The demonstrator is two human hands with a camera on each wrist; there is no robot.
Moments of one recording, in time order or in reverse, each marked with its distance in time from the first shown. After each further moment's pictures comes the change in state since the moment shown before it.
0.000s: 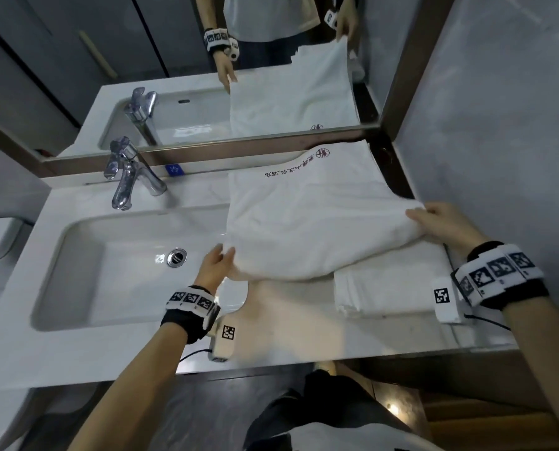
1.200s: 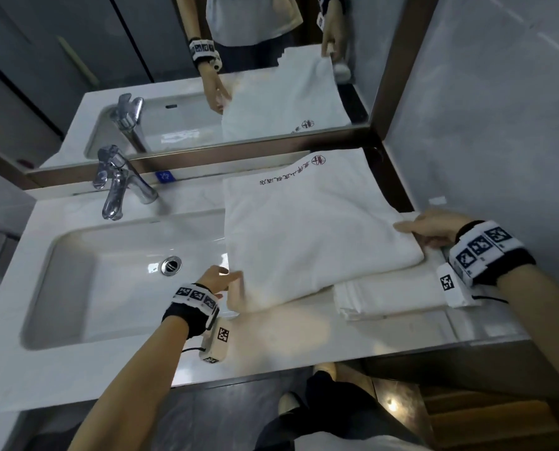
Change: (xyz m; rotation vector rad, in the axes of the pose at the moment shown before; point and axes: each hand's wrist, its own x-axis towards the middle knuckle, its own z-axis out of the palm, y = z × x) left_hand 0.036 -0.023 -0.007 0.393 -0.170 -0.360; right_hand 0.026 0.008 -0.002 -0.296 -0.257 0.371
